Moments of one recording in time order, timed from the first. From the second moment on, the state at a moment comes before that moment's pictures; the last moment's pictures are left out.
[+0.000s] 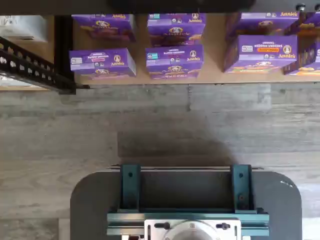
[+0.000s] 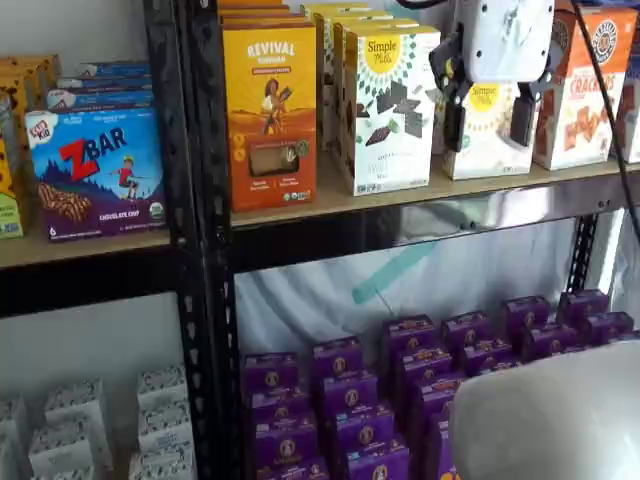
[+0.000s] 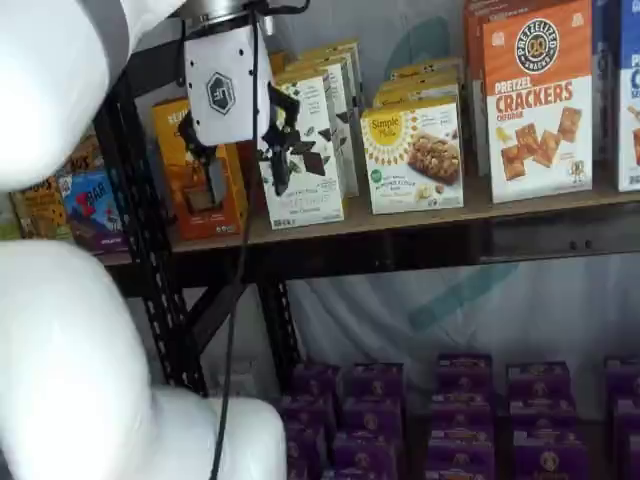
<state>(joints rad) 0.01 -0.85 -1.14 0.04 1.99 0.03</state>
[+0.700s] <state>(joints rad) -0.06 -0.86 -1.10 -0.01 1.82 -0.06</state>
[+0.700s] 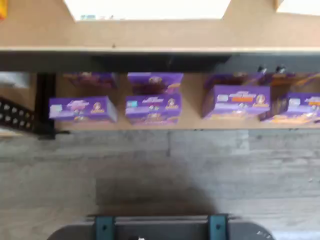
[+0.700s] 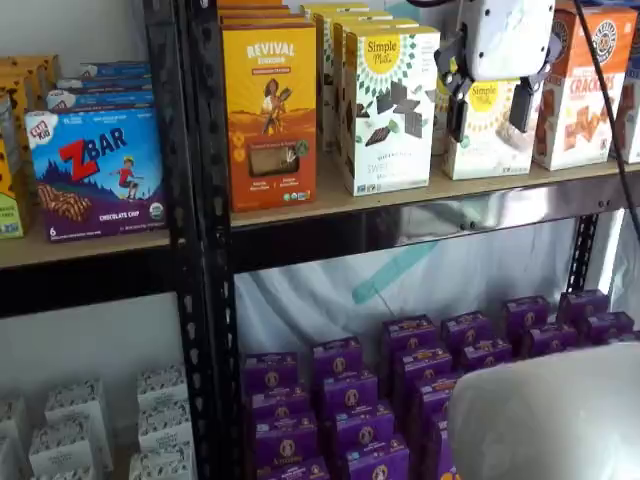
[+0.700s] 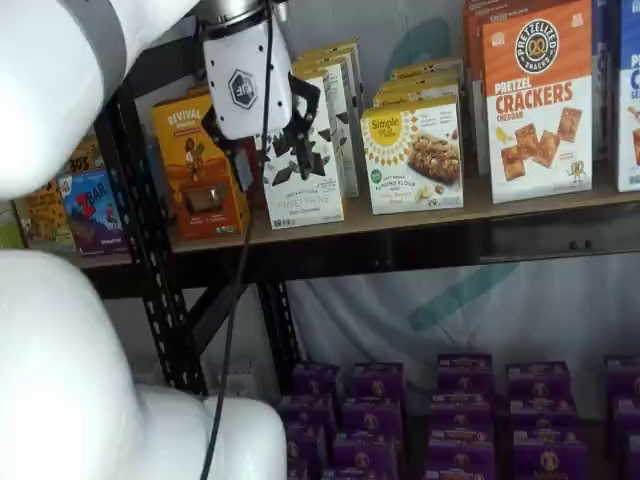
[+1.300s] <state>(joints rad) -0.25 -0.73 -1.11 -0.02 1.58 -0.23</state>
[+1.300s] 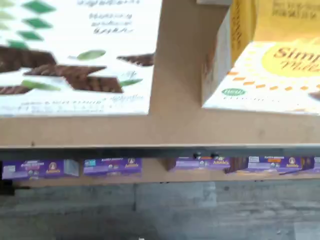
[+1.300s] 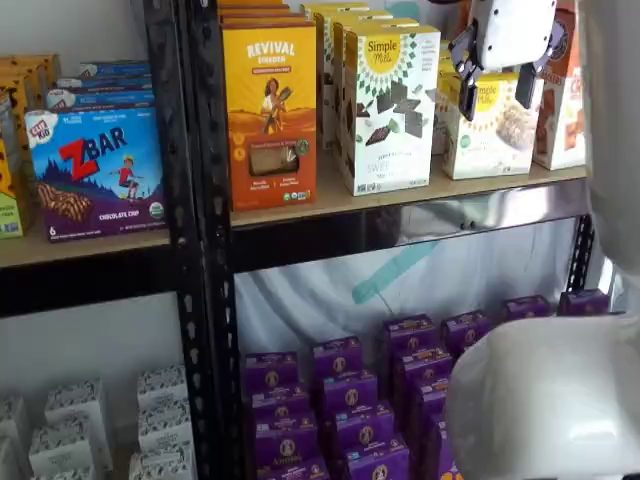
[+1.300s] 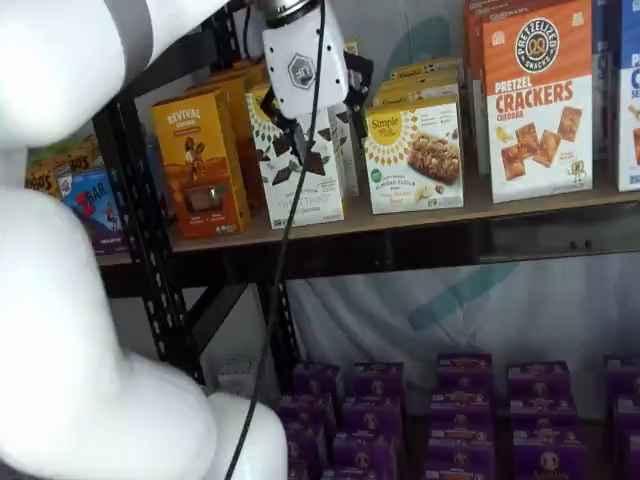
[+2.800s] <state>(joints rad) -0.51 -0.43 -1.41 0.32 1.86 -1.97</state>
